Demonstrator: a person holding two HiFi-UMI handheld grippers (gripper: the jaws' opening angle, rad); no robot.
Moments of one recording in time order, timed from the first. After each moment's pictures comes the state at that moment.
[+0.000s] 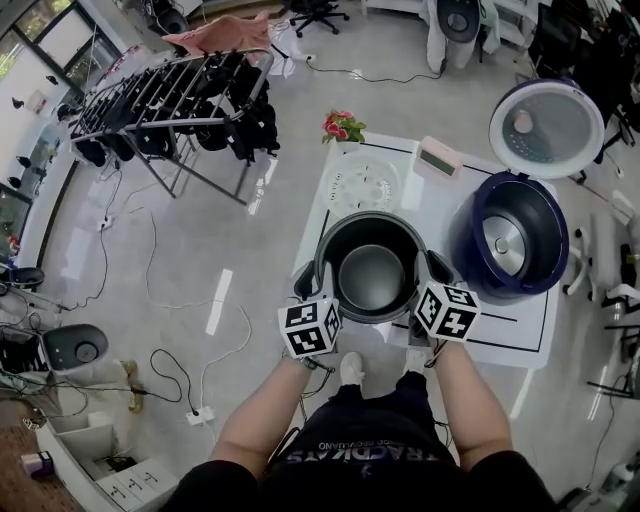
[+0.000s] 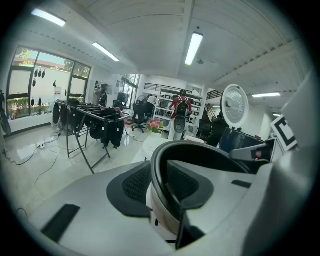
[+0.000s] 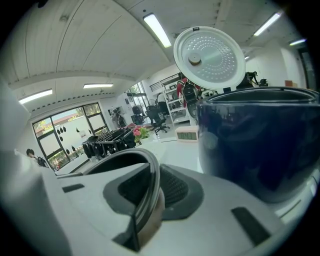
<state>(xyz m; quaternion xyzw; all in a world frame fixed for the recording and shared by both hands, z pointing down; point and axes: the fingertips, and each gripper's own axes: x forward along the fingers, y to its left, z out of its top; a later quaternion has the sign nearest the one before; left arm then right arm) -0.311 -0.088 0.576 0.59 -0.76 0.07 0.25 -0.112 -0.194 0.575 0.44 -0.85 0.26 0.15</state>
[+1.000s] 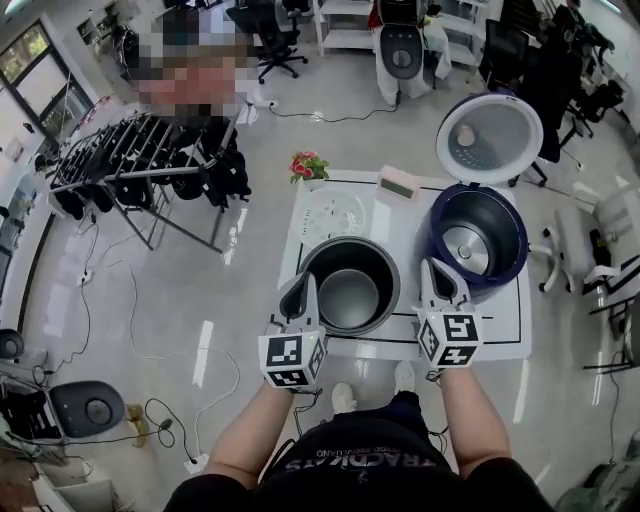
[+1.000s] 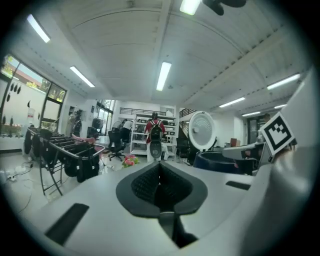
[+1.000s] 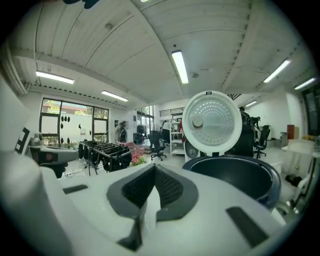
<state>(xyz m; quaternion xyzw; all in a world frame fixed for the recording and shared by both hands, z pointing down) -0.269 -0.094 0.454 0.71 -0.70 0.02 0.08 -0.059 -0.176 0.457 0.48 -0.87 0.07 0.08</state>
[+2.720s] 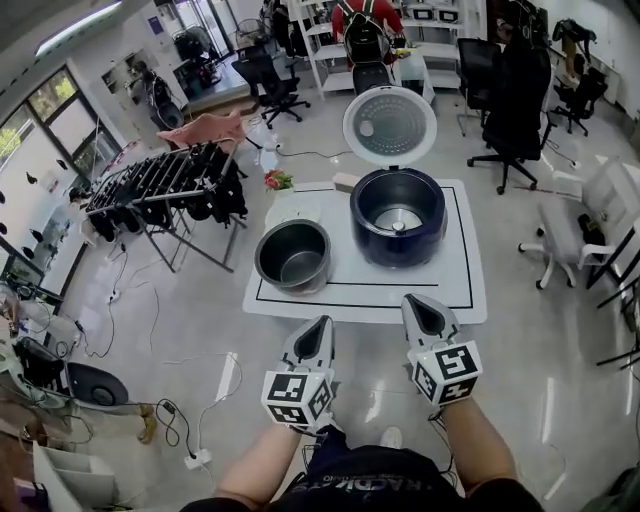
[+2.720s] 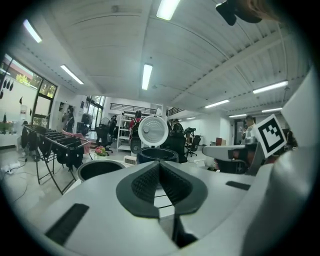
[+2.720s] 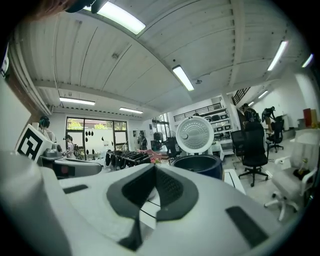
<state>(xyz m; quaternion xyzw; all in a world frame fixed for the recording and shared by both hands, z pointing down) 0.023 0.098 0.412 0.75 -0.66 0.03 0.10 0.159 0.035 0.402 0.38 -0.92 0.08 0.03</state>
